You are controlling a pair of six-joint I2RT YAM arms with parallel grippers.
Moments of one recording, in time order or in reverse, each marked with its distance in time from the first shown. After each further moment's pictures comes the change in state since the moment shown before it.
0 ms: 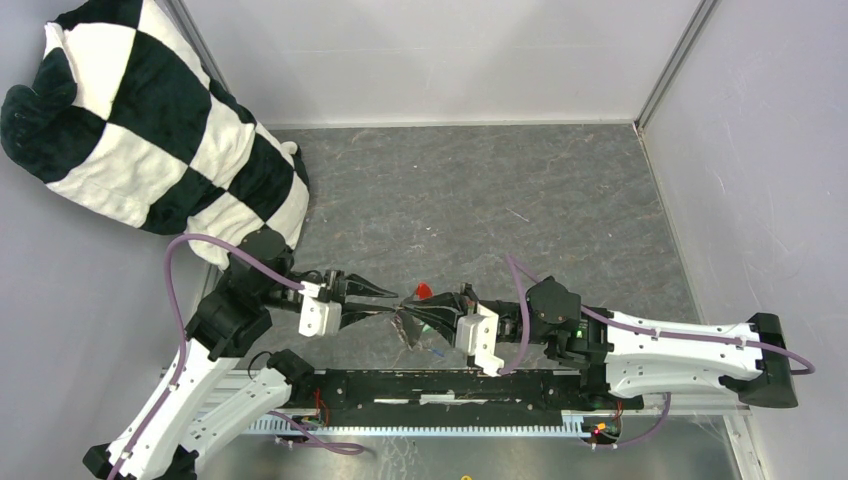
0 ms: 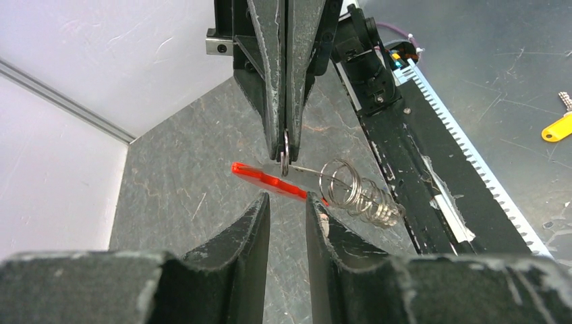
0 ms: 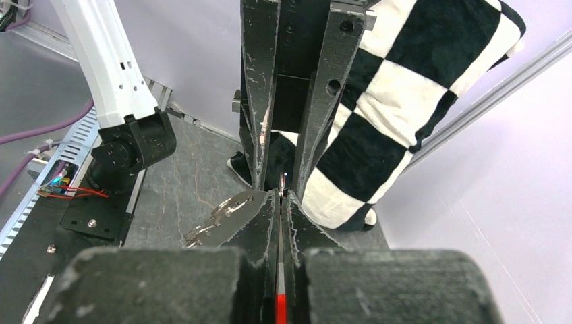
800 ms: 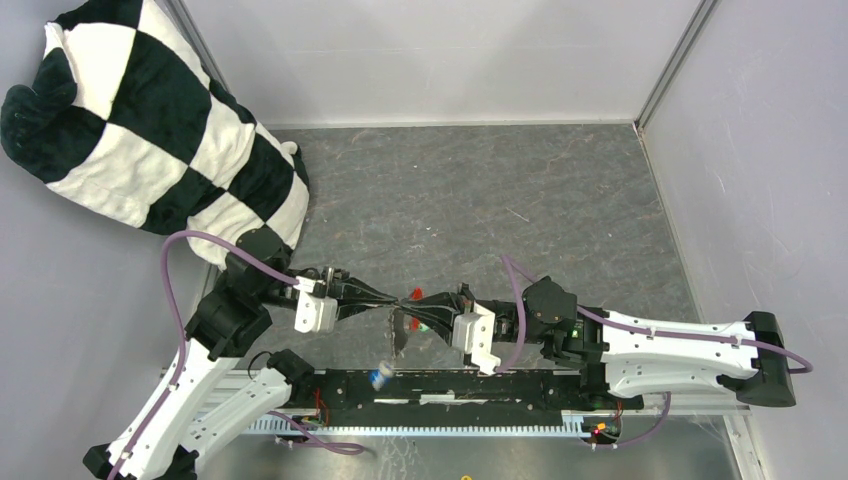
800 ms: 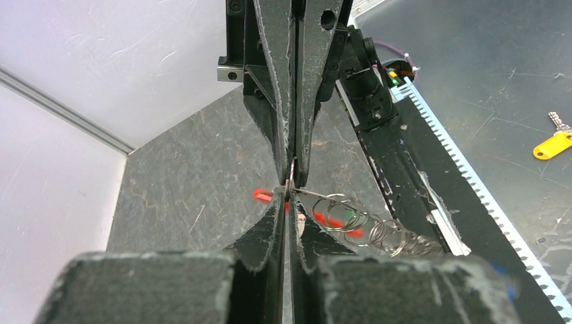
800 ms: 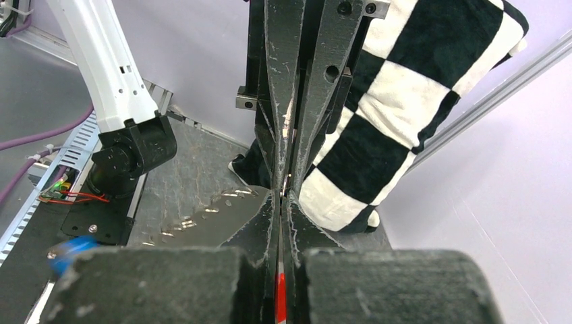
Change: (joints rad) left arm 0.000 0.000 0.001 0.077 0.033 -0.085; right arm 0.000 0.024 0.000 0.031 -0.005 0.009
